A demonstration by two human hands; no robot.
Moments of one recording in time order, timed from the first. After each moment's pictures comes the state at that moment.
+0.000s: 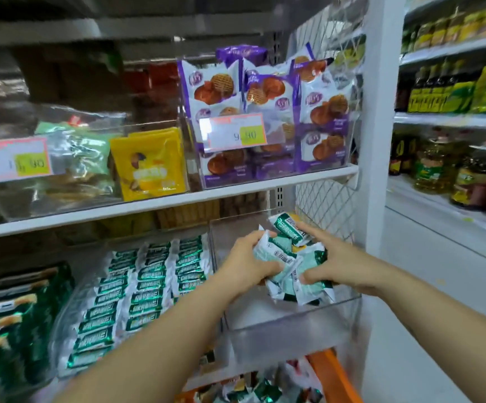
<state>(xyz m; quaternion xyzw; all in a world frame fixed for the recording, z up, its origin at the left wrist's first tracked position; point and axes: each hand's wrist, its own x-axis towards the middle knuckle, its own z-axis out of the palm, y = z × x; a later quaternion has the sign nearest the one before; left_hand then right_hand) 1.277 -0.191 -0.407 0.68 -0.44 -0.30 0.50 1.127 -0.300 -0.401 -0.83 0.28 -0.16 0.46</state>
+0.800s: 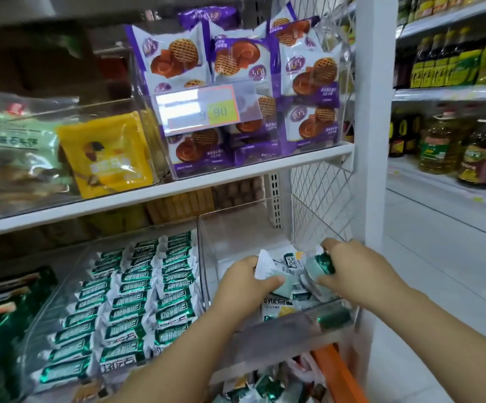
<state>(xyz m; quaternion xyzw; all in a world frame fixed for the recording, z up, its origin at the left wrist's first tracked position) 1.285 -0.218 -0.467 0.78 -0.44 -0.19 0.39 1.121 -0.314 -0.431 -0.91 0.39 -0.13 0.06</state>
